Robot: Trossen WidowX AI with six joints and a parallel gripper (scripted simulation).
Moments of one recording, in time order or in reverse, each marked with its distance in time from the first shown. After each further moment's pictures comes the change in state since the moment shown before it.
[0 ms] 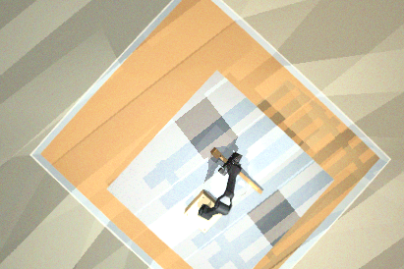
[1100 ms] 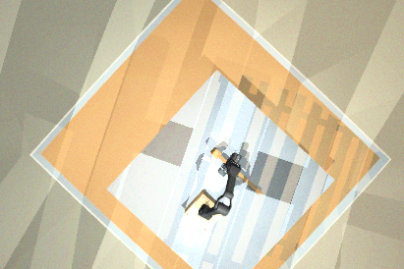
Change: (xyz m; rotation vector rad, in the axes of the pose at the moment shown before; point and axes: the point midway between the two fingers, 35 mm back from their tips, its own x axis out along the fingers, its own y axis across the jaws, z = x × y) arm -0.001 -0.005 0.000 0.003 -0.001 -0.002
